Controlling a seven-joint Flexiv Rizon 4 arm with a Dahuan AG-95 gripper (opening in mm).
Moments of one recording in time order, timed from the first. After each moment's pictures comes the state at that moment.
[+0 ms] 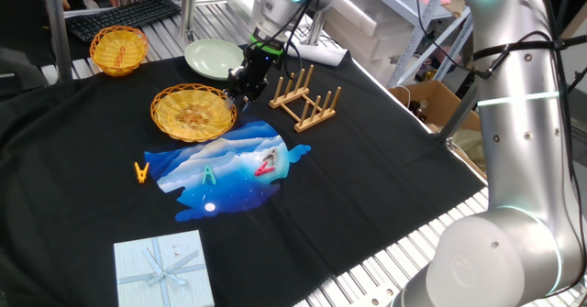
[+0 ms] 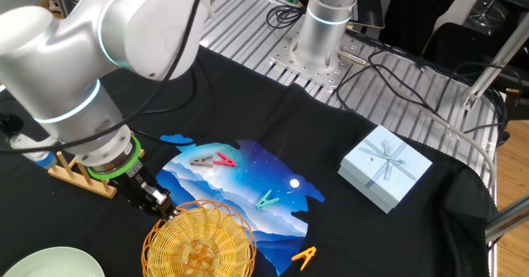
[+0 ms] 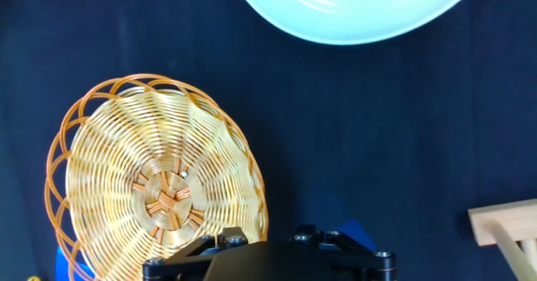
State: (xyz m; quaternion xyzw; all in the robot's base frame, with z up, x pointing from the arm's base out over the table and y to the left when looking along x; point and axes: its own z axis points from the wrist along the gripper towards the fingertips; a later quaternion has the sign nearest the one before) arm 0.697 -0.039 0.035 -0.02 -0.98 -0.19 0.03
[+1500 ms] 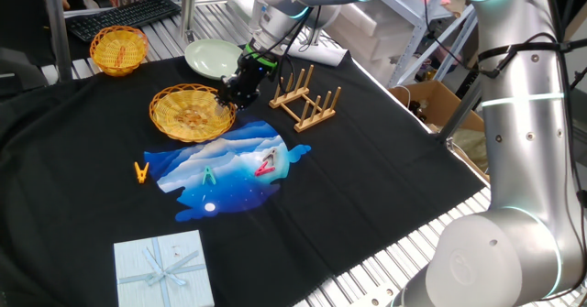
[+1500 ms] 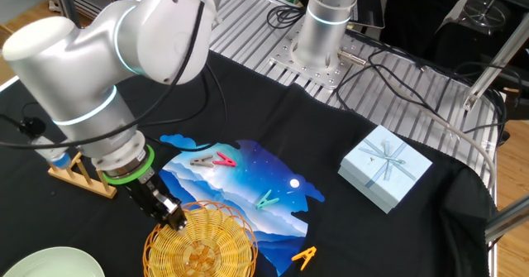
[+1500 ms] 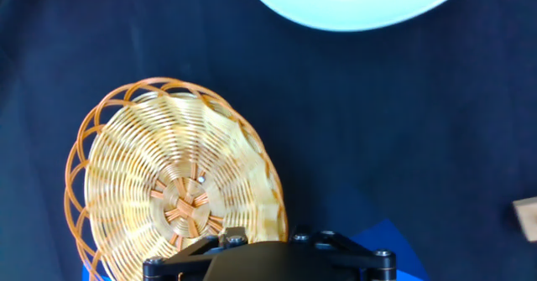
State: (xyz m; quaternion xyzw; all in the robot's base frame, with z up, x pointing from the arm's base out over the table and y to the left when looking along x) arm 0.698 -0.010 0.018 -0.06 -0.97 -0.22 0.01
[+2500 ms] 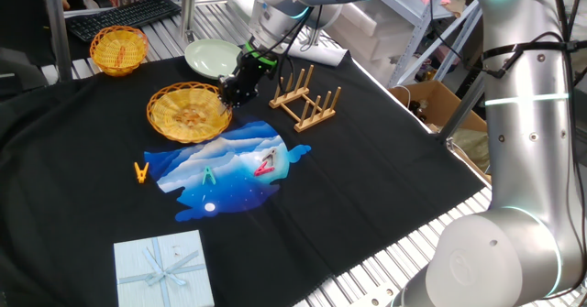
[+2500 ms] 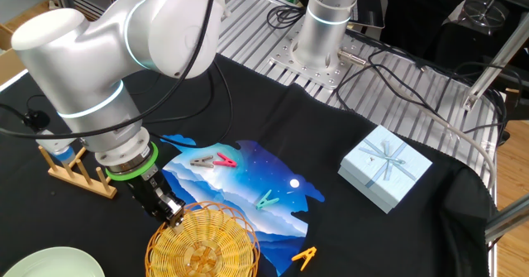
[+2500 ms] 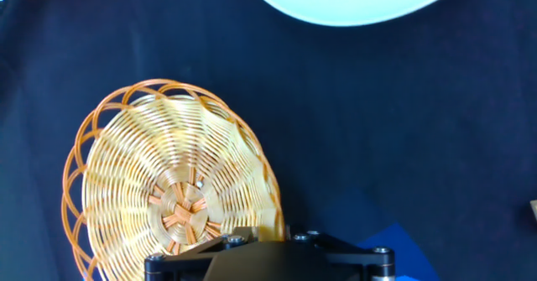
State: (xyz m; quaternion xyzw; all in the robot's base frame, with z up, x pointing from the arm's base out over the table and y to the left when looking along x) arm 0.703 -0.007 0.030 -0.07 -0.98 -0.21 -0.01
